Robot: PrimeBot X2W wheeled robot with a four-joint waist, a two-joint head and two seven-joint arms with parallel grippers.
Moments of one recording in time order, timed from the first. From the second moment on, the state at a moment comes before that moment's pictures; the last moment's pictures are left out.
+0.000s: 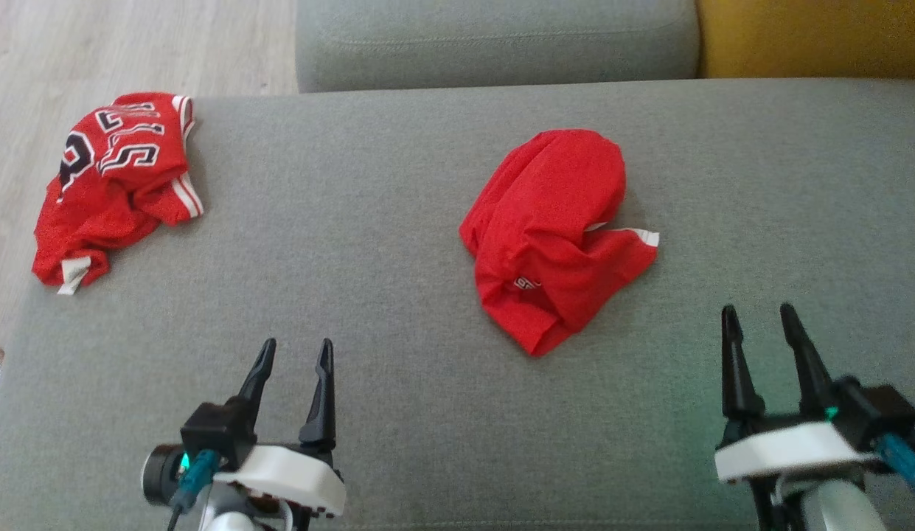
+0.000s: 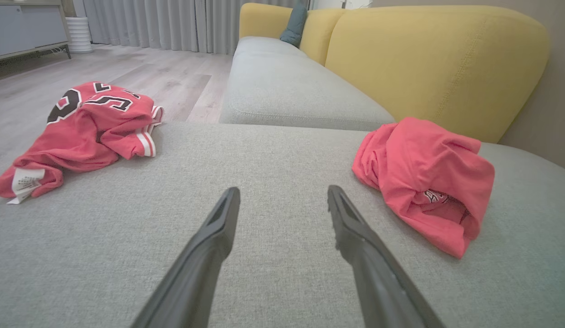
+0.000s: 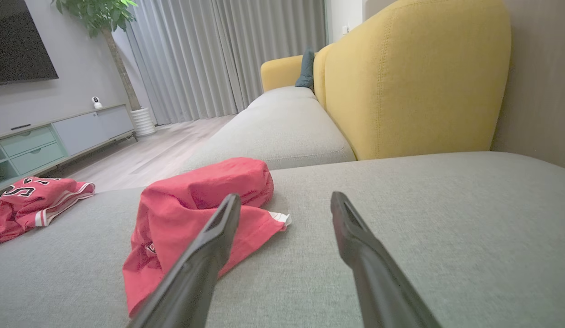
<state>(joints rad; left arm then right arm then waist) 0.03 0.05 -0.25 0.20 -0.19 0.05 -0.25 0.02 -0.05 -0.01 0.21 0.17 0.13 -0.26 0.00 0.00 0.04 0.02</state>
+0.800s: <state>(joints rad) -0.08 0.05 -0.35 0.08 -0.18 0.07 -0.25 -0.68 -0.08 -0.24 0.83 -0.02 0.13 0.11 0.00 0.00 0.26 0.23</state>
